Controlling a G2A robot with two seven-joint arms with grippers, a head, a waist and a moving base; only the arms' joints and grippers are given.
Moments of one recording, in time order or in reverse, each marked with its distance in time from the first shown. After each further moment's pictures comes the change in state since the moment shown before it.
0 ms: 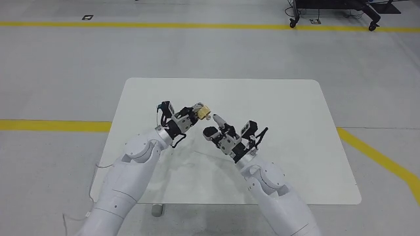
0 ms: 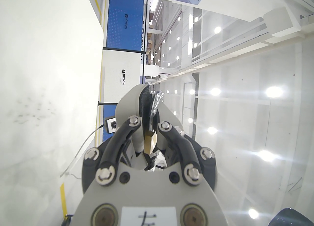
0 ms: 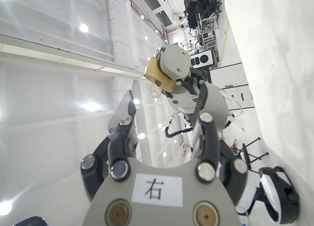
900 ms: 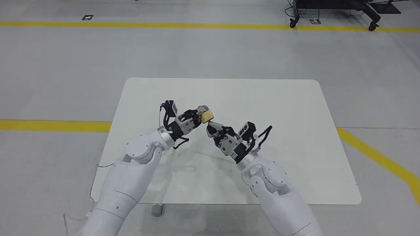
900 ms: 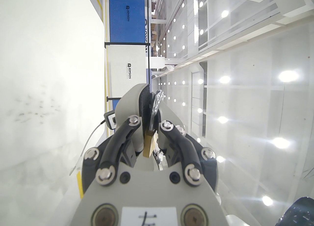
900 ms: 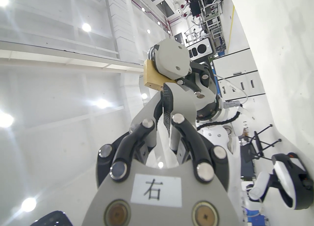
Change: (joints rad) left arm 0.003 0.000 0.017 -0.019 0.078 -0.066 -0.041; right arm -0.007 0.002 0.018 0.000 0.167 0.063 0.081
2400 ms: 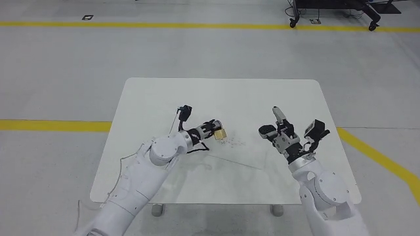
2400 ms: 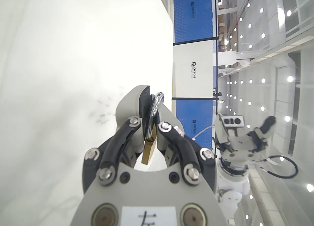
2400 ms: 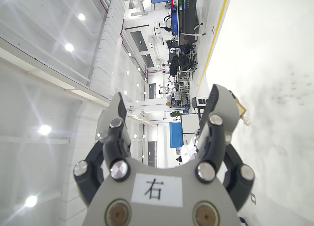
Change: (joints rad) left arm -0.088 -0.041 0.222 0.059 0.458 0.174 0.230; right arm -0.308 0.098 0.368 -0.494 -0.419 0.186 -0.212
